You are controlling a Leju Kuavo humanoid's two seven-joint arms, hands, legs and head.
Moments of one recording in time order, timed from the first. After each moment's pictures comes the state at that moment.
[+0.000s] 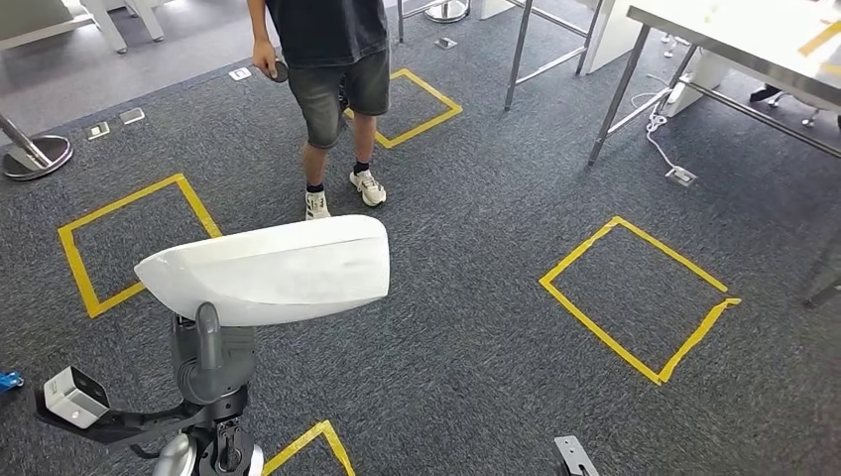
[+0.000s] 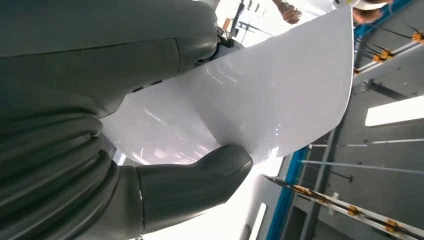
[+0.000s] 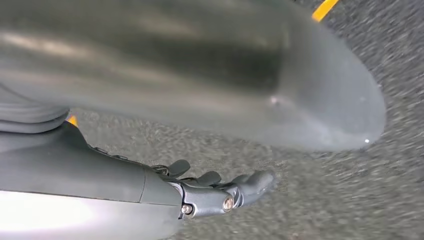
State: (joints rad) left arm -0.08 -0.23 -0.24 -1.50 0.50 -0.52 -0.58; right arm -0.08 0.13 -1.02 -0.19 1.05 -0.08 -0.10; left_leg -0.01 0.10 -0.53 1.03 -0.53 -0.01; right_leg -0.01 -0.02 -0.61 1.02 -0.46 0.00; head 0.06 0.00
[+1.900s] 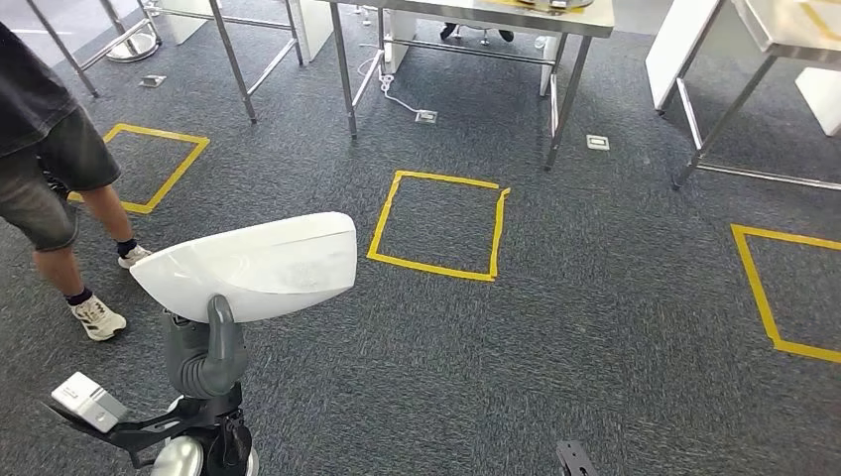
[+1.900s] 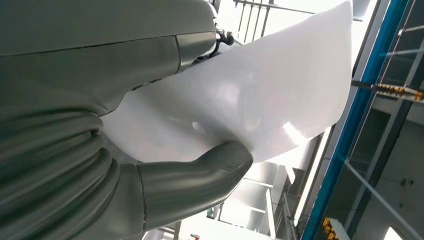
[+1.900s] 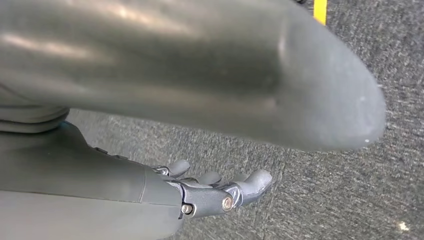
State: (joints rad) left arm -0.06 -0.23 -0.24 -1.54 0.24 -0.29 -0.63; right arm -0.09 0.14 -1.04 -0.19 1.06 -0.11 -0.05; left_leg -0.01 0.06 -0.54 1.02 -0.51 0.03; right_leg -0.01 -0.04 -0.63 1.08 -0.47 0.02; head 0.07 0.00
